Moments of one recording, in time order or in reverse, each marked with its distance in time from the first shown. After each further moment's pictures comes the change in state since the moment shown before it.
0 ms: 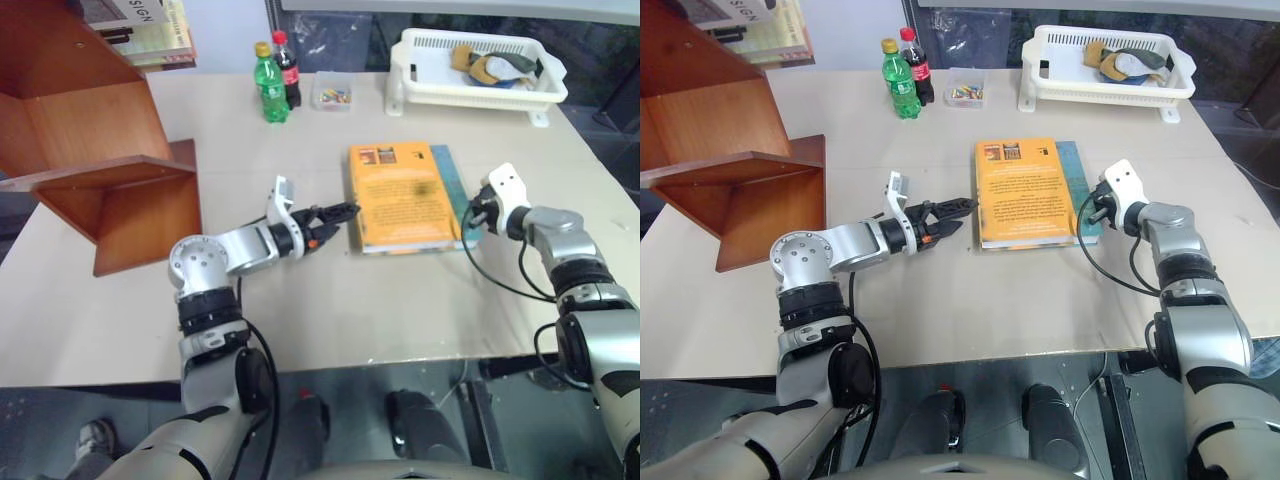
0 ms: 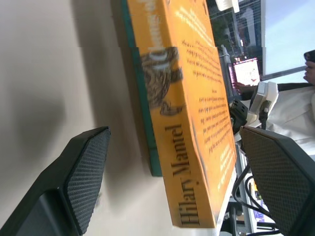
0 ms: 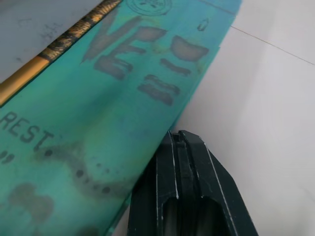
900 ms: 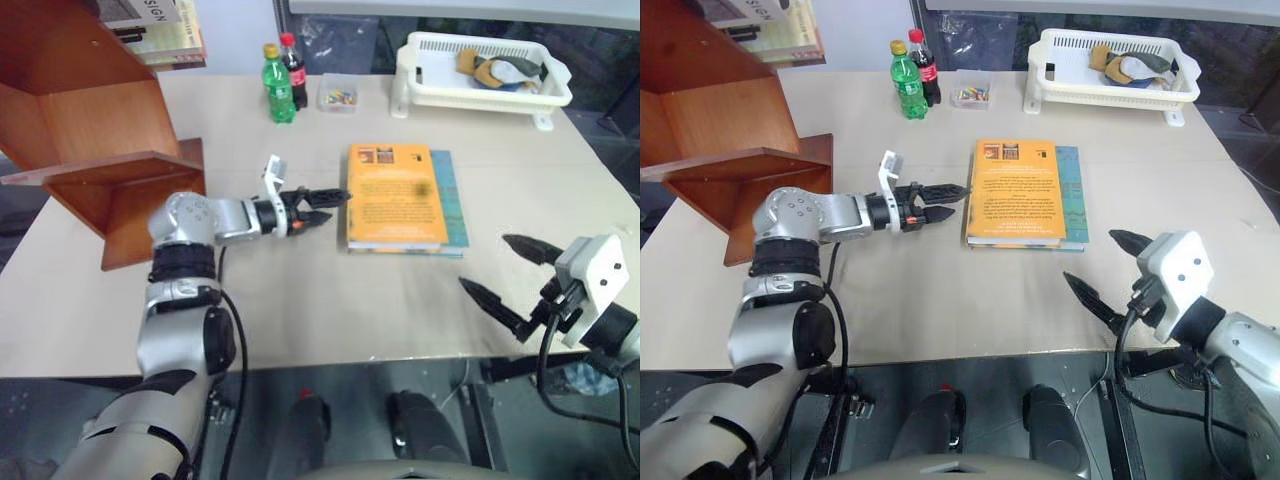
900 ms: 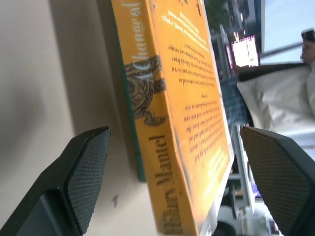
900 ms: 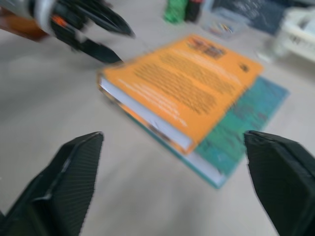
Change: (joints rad) left arm -0.218 0.299 -0.273 0.414 0.174 -0.094 -0.498; right arm 1.129 -0.105 -0.435 -2.035 0.555 0.766 -0.200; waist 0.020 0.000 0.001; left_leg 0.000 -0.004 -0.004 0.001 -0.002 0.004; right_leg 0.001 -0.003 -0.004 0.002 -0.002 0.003
